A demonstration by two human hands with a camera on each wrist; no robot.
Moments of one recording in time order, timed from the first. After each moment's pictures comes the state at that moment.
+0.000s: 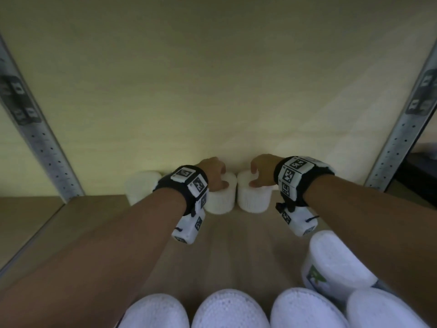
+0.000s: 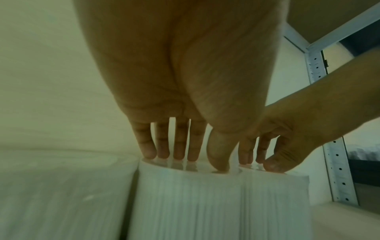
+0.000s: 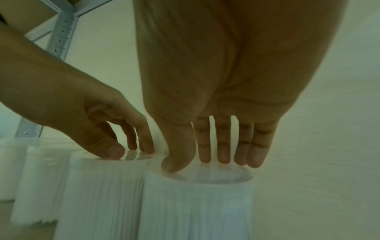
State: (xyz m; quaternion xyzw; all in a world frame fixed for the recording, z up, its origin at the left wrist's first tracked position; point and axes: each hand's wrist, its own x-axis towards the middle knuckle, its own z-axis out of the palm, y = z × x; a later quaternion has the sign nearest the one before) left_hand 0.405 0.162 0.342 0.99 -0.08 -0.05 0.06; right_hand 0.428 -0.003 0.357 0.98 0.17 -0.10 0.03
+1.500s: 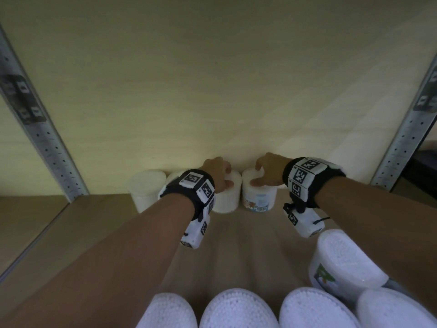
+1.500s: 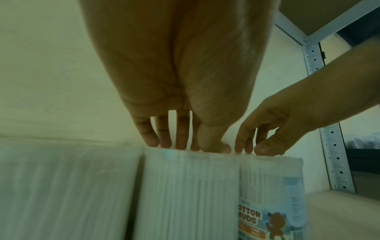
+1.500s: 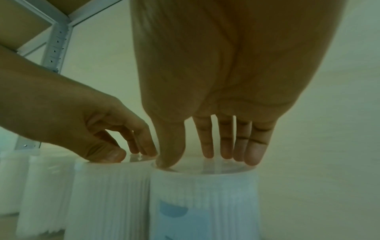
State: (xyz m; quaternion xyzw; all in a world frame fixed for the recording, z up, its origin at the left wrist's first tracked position) left_hand 0.403 0.165 0.332 0.99 -0.08 -0.04 0.09; right_hand 0.423 -0.006 0.354 0.98 0.15 -0.09 0.00
